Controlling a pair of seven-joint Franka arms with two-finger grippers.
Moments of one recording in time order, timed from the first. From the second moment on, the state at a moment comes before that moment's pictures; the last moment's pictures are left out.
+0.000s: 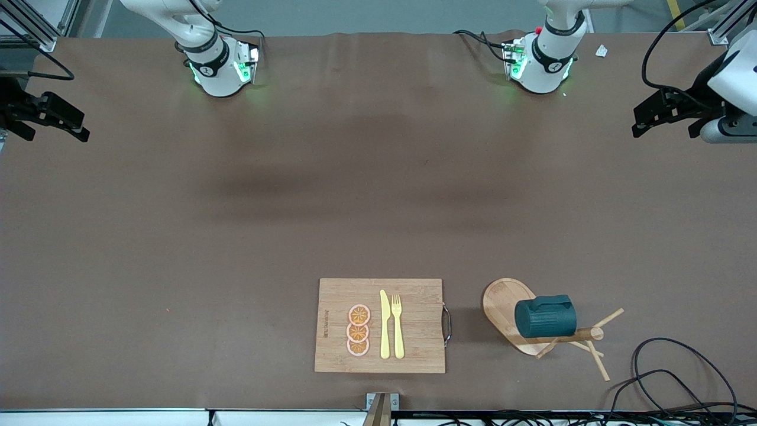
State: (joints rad) left arm 0.01 -0.02 -0.12 -1.50 -0.01 1.45 -0.08; right arm 0.00 -0.10 -0.02 -1.60 -0.01 1.51 0.02
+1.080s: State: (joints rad) left arm -0.06 0.29 -0.14 -1.46 -0.09 2.03 -1.01; right arm 0.00 -0.10 -0.02 -1.60 -0.01 1.51 0.02
